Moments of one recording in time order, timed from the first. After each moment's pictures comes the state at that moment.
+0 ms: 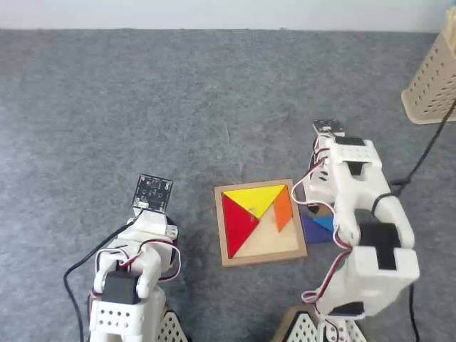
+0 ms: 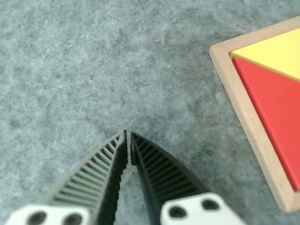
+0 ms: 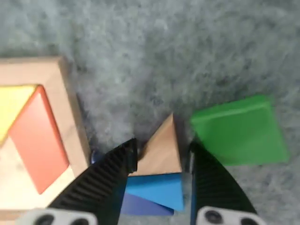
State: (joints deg) left arm 0.1 -103.4 97.6 72.0 -0.7; right arm -2.0 11.5 25.2 67.3 6.0
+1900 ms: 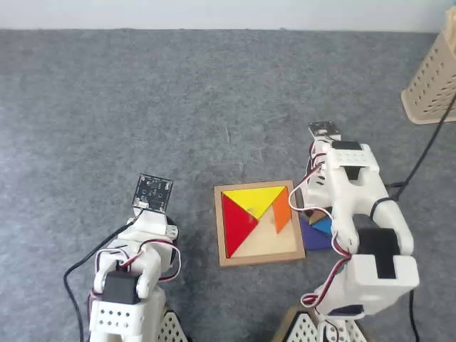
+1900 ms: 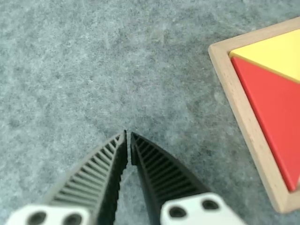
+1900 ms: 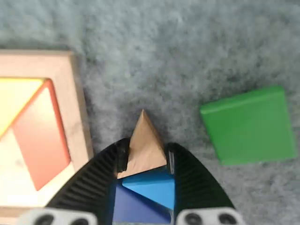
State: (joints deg) left arm 0.1 -103.4 97.6 72.0 -0.7; right arm -3.5 7.6 29.0 65.7 7.1
